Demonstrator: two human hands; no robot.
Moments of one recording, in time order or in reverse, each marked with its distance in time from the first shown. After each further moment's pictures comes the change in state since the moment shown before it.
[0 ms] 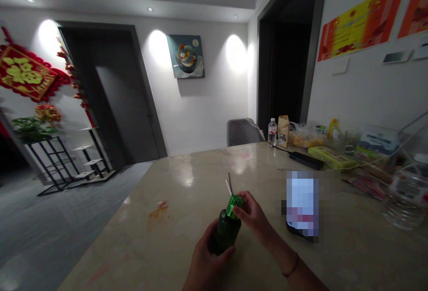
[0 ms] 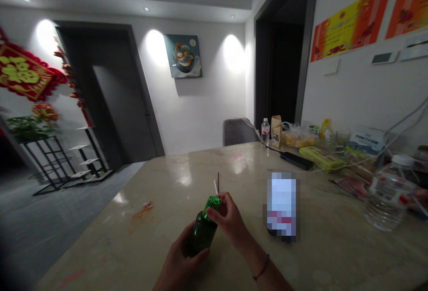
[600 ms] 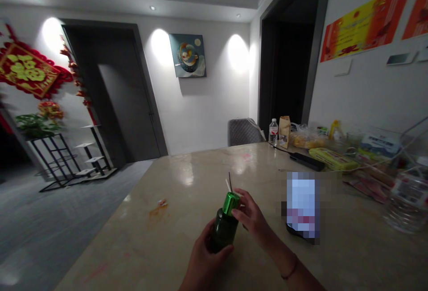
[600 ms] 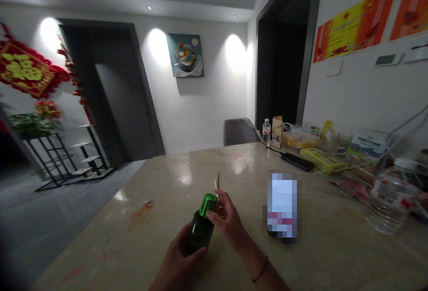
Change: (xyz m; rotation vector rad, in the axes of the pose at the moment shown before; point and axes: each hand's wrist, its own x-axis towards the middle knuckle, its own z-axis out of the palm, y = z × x) left_hand 0.001 0.007 0.000 -0.058 0.027 -0.041; right_hand -0.002 0.003 0.000 0.060 -0.062 0.025
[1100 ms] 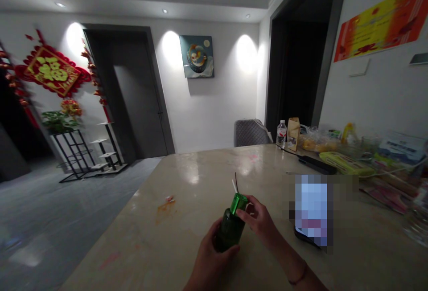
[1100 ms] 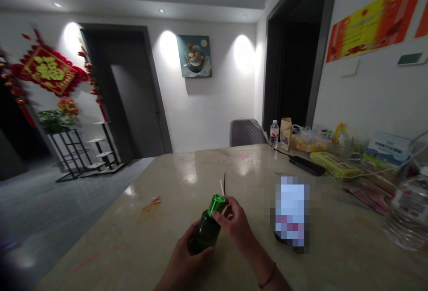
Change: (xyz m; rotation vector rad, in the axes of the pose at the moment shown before) left_hand -0.003 -0.003 0.001 0.027 0.001 -0.005; right_hand -0.001 0.002 -0.001 -0.265 0.103 0.001
